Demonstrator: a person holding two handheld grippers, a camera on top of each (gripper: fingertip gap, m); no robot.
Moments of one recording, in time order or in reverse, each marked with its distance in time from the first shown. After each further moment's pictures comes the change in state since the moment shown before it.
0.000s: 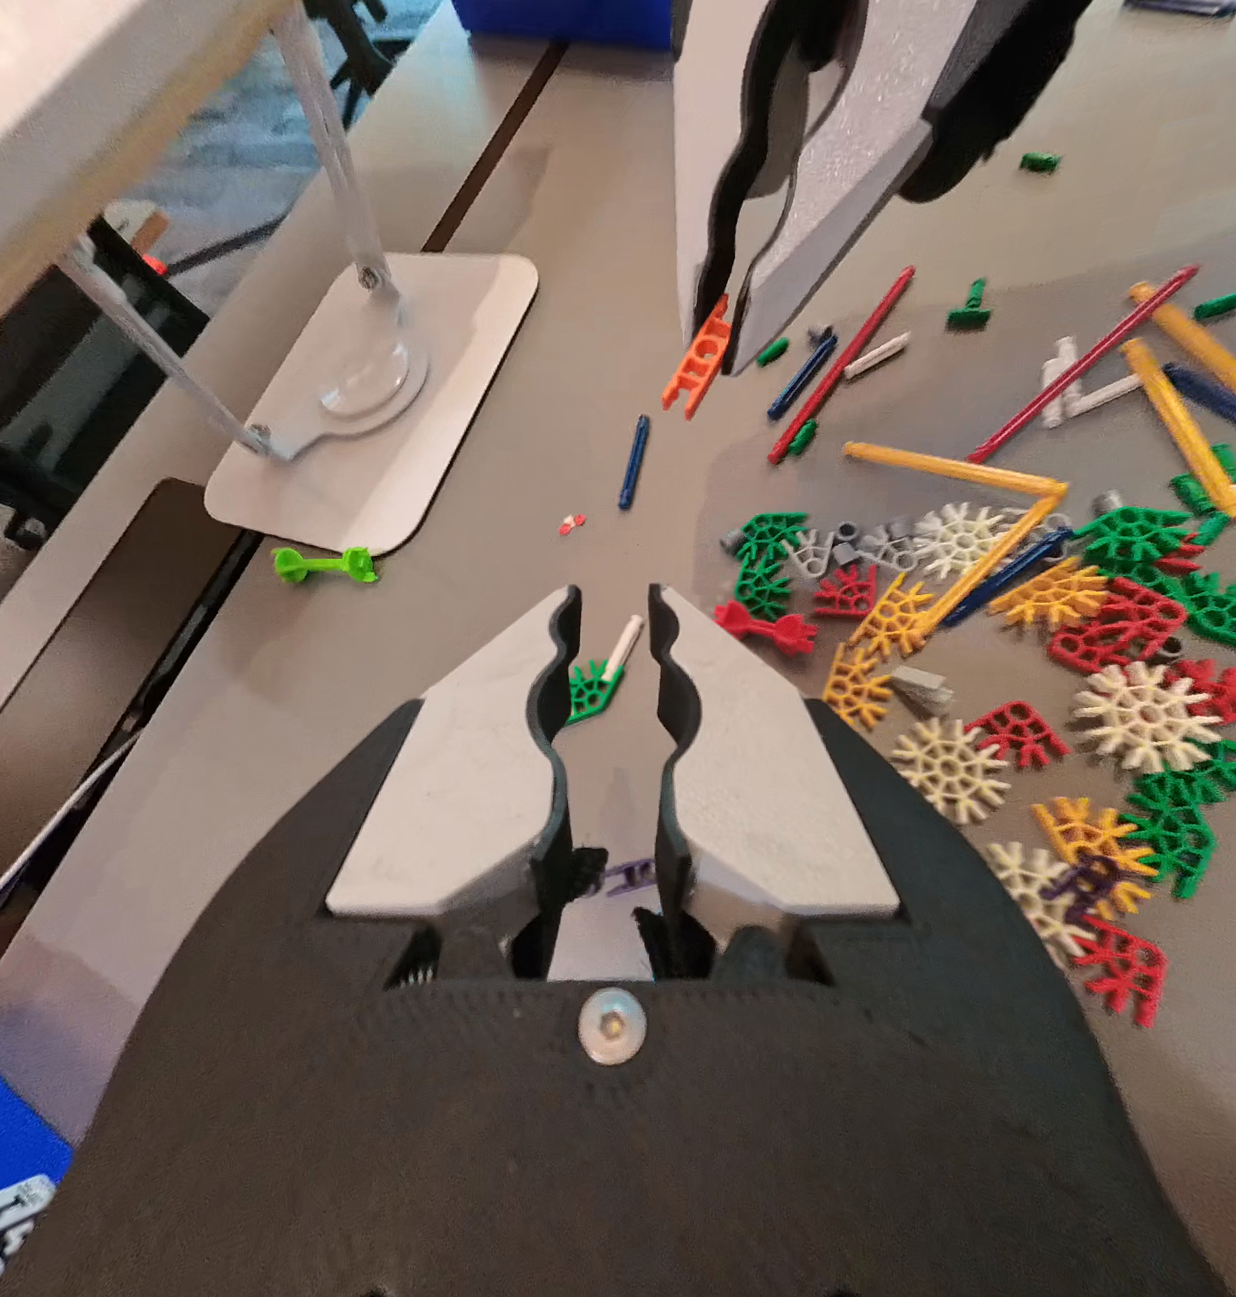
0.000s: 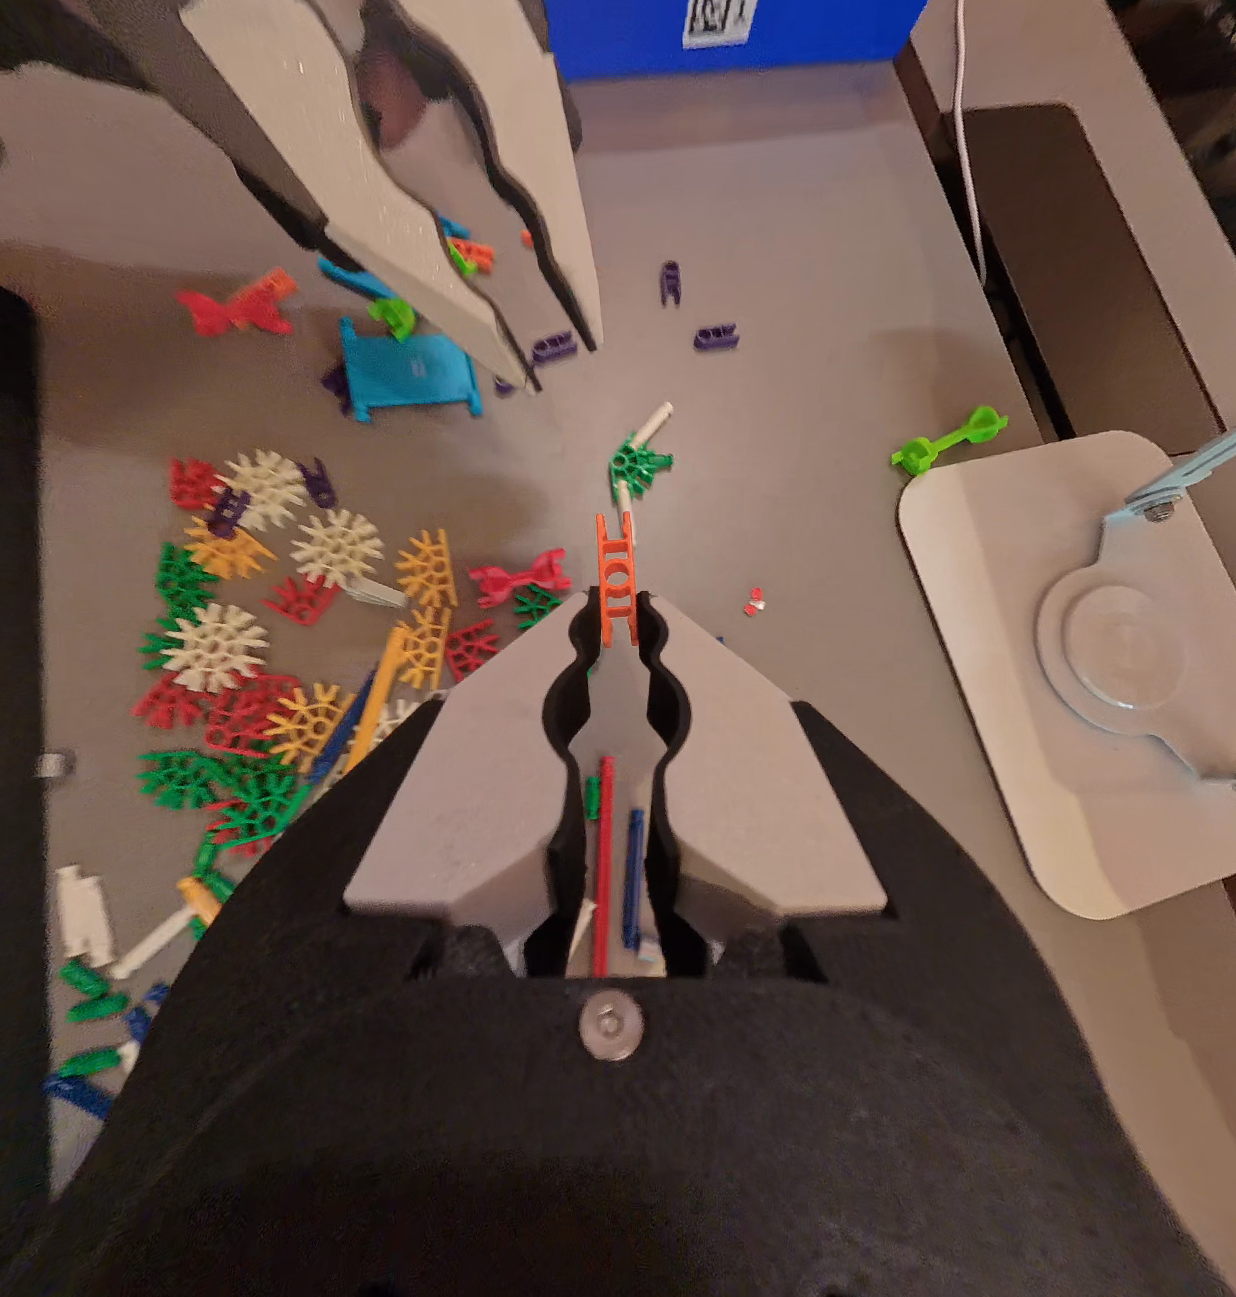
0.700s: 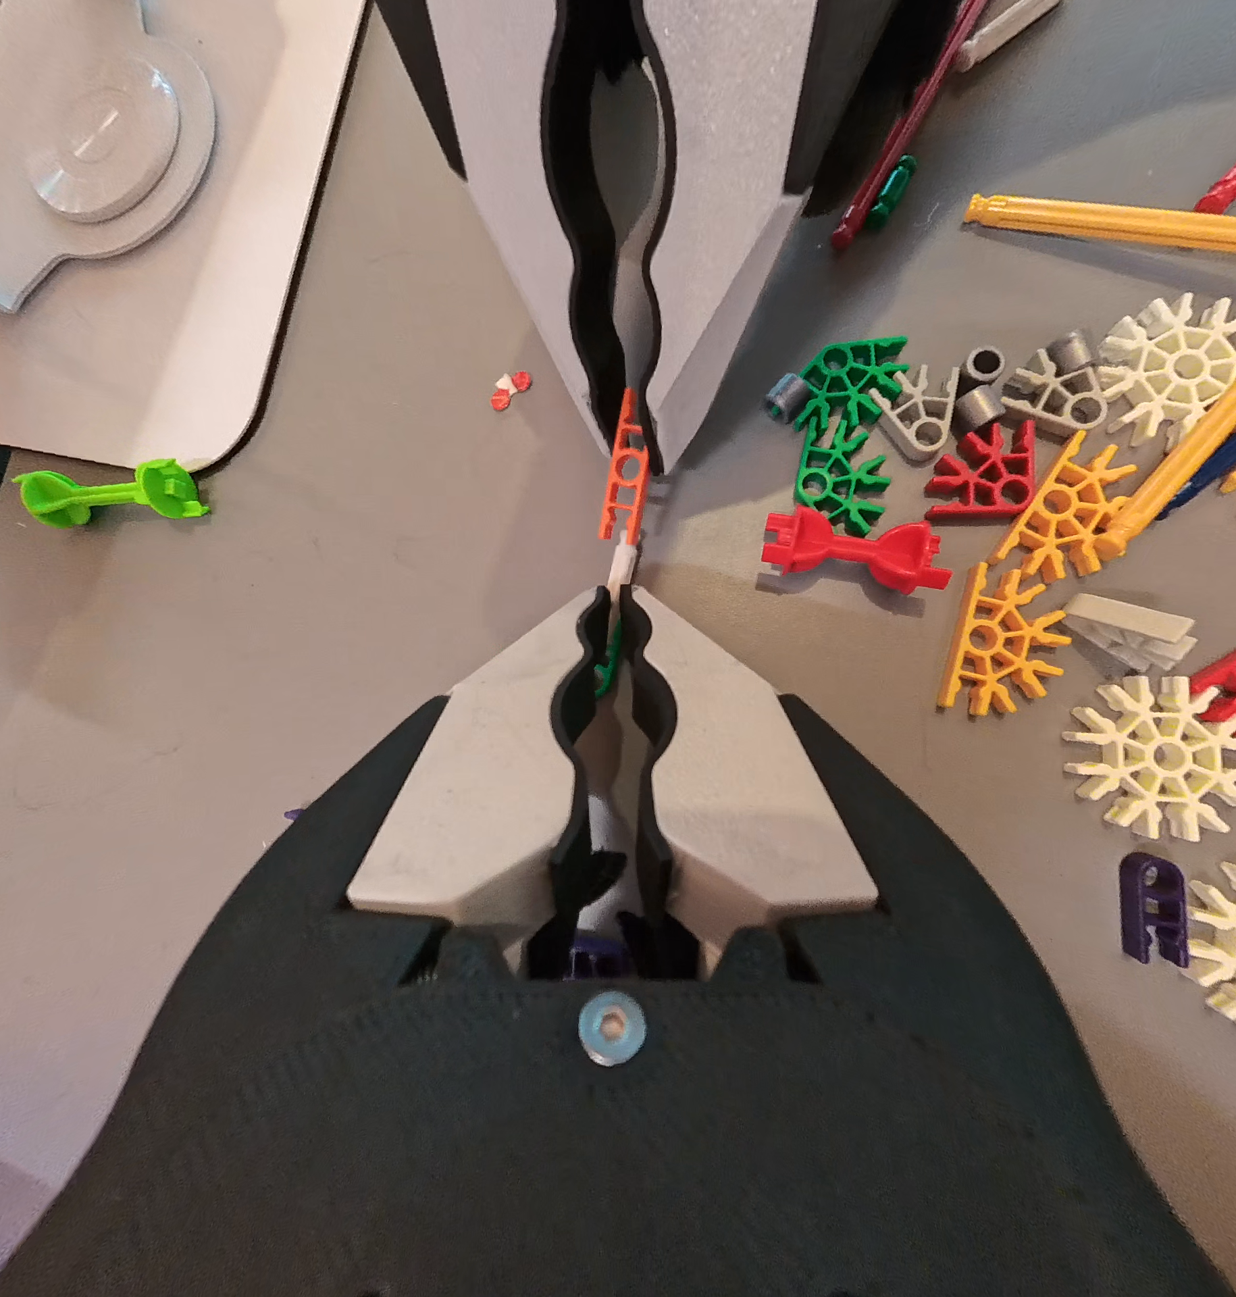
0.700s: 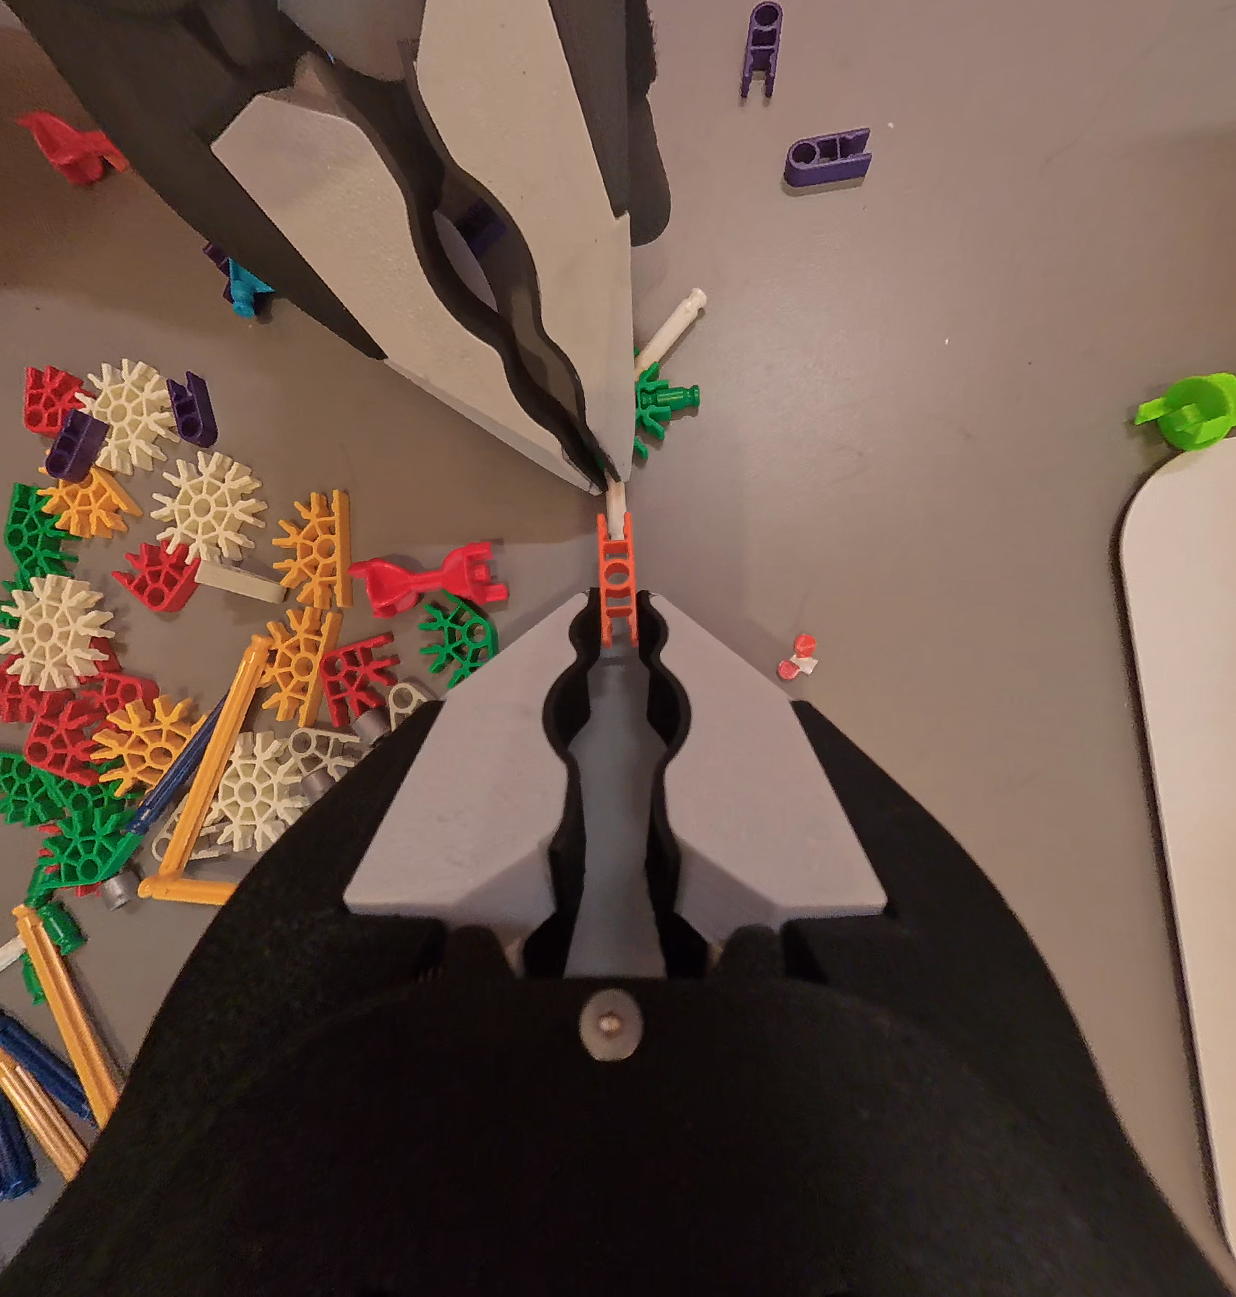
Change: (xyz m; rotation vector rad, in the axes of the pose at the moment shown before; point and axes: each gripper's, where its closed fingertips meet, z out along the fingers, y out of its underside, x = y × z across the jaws) left arm 0.002 0.064 0.069 -0.231 0.127 0.044; right arm 0.012 0.035 0.090 -0.163 -0.265 0.021
